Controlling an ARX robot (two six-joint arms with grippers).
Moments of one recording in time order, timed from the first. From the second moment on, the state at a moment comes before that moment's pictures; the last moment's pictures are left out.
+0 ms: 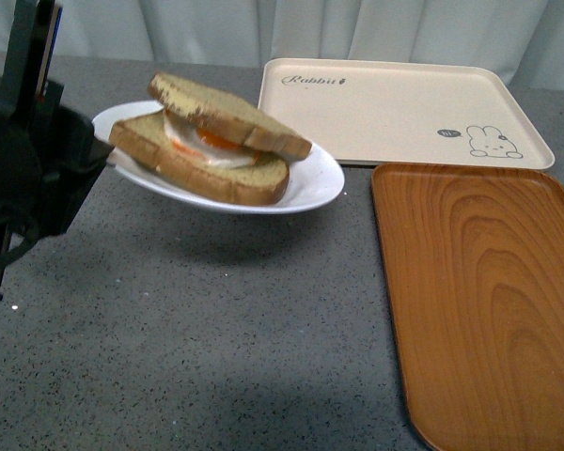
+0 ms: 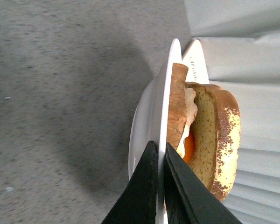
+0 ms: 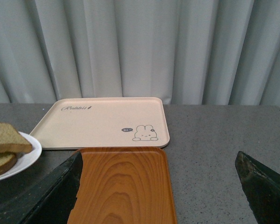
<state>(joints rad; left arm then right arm) -0.34 1.63 0.52 0.66 -0.17 -1.28 0.00 0.00 0.01 0.00 0.00 0.00</state>
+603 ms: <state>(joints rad) -0.38 1.90 0.96 0.53 -0.18 -1.28 0.00 0.00 0.01 0.00 0.00 0.00</state>
